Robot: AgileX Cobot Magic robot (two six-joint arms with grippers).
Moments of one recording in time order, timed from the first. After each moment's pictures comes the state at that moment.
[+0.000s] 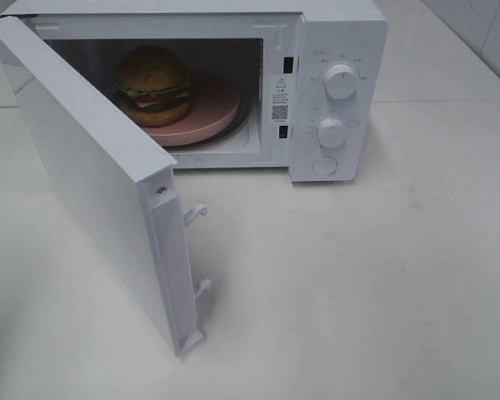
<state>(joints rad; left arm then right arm) 0.03 0.44 -0.52 -0.22 0.60 0.15 0.08 0.00 -0.50 -0.09 1.01 0.13</state>
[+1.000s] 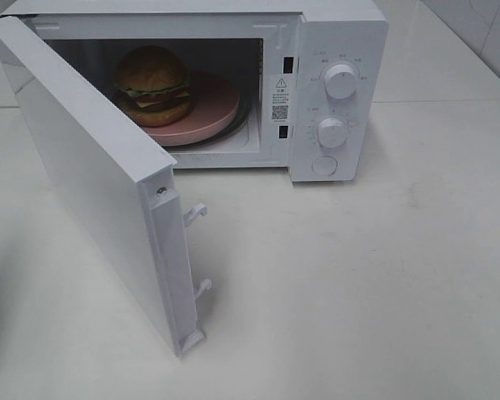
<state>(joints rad) -0.04 0.83 -0.22 -0.07 -0.37 0.12 0.08 0.00 -0.50 -0.09 1.01 0.13</state>
